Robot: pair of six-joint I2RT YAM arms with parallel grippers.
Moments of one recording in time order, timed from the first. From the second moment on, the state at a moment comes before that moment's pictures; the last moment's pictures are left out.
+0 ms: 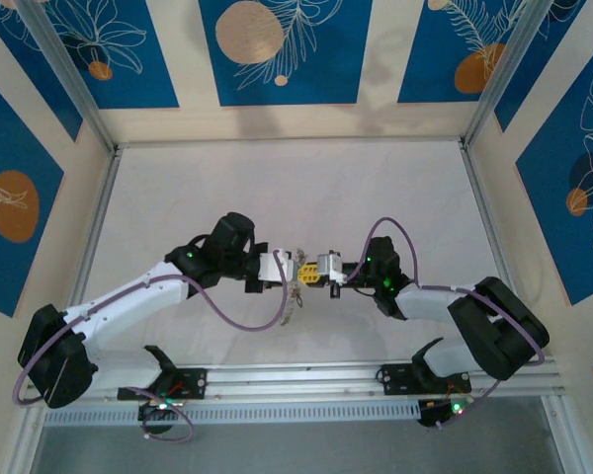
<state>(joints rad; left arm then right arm) -0.76 1.24 0.89 -0.38 0.47 0.82 0.58 1.37 0.36 0.84 -0.88 -0.46</state>
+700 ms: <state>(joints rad) -0.76 1.31 0.92 -0.43 0.44 0.83 0.61 1.34 0.36 0.72 -0.79 -0.49</state>
